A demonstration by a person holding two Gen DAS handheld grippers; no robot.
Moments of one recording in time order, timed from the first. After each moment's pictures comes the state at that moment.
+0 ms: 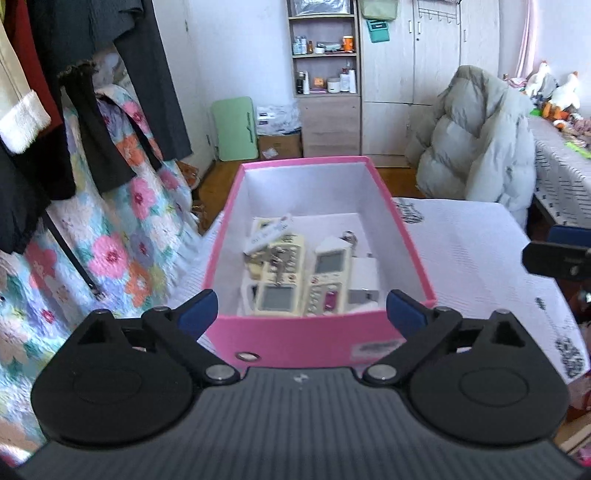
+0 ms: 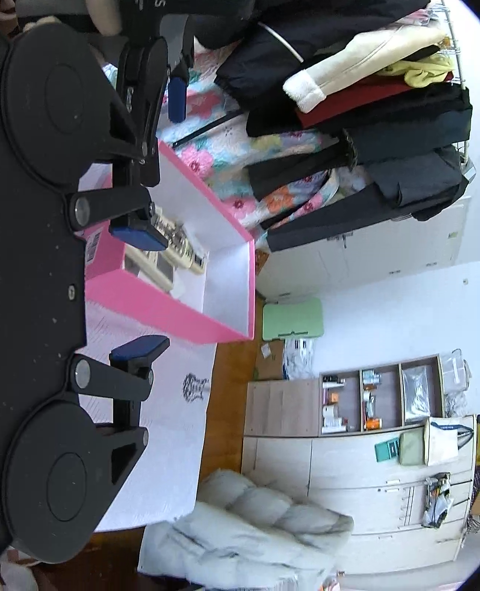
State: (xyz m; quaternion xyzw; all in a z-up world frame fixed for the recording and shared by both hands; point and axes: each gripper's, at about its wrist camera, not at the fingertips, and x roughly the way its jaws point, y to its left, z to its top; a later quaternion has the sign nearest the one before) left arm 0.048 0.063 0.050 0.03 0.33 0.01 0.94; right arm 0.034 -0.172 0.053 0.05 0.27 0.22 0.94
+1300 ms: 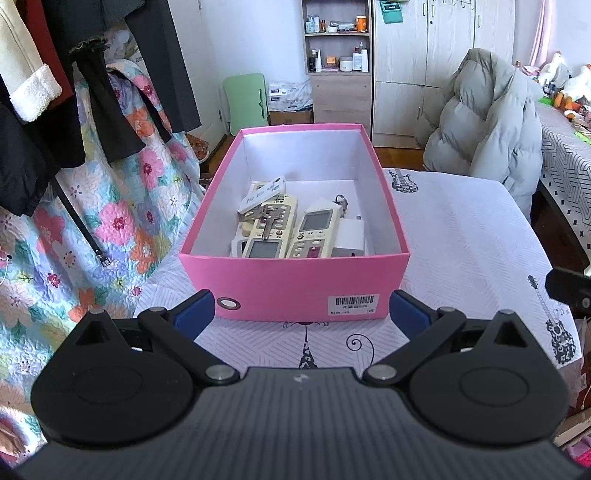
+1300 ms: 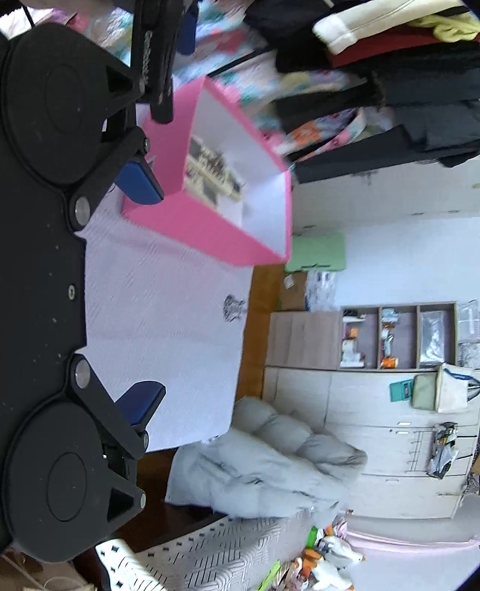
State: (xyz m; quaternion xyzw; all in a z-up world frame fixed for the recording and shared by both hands) left arm 0.023 0.037 0.035 0.02 0.37 0.04 0.93; right arm 0.011 -0.198 0.036 0.01 0.31 0.11 0.94
